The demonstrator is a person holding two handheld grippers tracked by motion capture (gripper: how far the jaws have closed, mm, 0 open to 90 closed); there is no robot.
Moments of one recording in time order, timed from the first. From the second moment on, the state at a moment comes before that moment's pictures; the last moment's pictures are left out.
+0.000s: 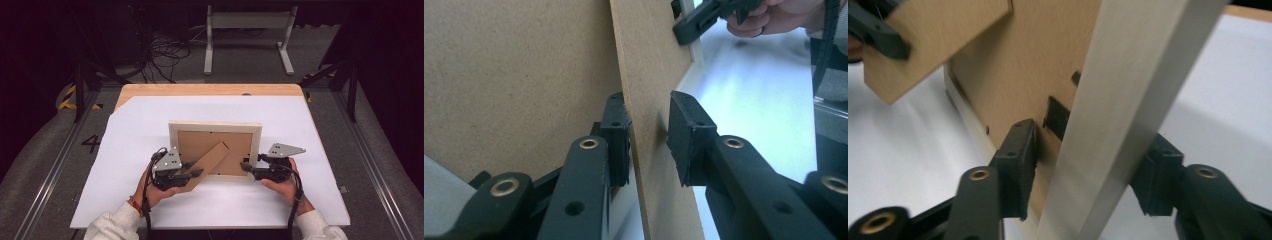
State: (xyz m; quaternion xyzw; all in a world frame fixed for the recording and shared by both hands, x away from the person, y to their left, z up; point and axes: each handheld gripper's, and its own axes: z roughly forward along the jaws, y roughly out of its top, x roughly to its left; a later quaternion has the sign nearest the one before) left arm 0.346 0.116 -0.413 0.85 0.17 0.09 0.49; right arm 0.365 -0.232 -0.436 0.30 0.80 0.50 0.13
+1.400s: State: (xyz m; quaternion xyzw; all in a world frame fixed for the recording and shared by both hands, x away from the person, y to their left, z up) left arm 0.346 0.096 -0.420 0.85 0.17 0.08 0.48; right arm 0.361 -0.227 -0.433 0.31 0.80 0.46 0.24
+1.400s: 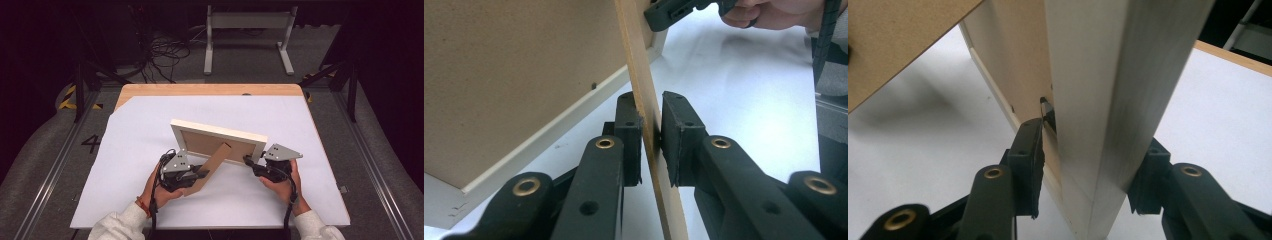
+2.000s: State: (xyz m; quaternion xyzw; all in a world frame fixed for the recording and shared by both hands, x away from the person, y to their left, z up) left arm 0.339 0.084 -0.428 0.87 0.16 0.08 0.47; right arm 0.362 -0.226 -0.433 0.32 0.79 0.44 0.27
